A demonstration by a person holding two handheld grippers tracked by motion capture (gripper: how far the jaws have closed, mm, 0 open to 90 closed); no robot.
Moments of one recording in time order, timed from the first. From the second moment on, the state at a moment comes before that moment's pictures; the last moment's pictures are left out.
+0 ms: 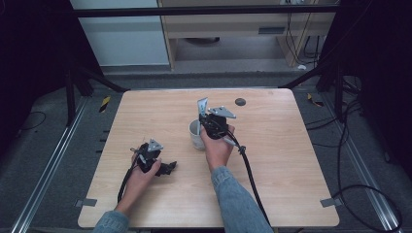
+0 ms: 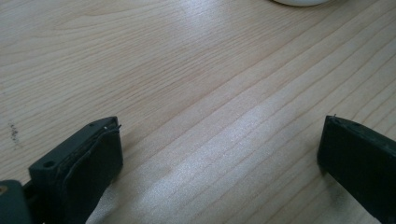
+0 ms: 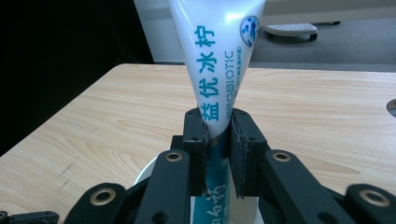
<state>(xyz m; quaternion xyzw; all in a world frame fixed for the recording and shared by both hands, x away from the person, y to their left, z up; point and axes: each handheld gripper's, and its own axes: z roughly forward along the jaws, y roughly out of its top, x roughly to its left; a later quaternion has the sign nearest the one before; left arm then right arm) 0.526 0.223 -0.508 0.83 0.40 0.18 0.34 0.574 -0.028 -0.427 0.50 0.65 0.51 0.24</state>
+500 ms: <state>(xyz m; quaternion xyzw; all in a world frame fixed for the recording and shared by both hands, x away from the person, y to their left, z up) 0.526 0.223 -0.508 0.83 0.40 0.18 0.34 0.575 -0.030 -0.427 0.51 0.65 0.51 0.24</state>
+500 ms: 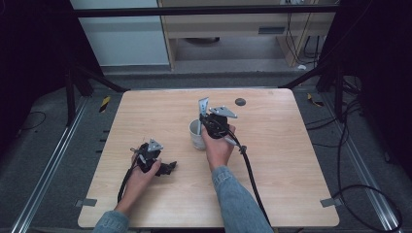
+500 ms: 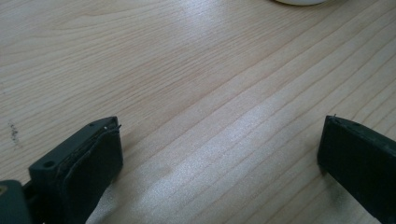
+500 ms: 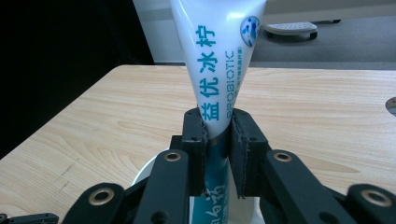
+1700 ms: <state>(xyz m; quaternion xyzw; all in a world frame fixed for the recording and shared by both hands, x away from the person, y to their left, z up) 0.526 0.223 -0.508 0.83 0.40 0.18 0.34 0.573 -0.032 -0.428 0.50 0.65 0.51 0.24</state>
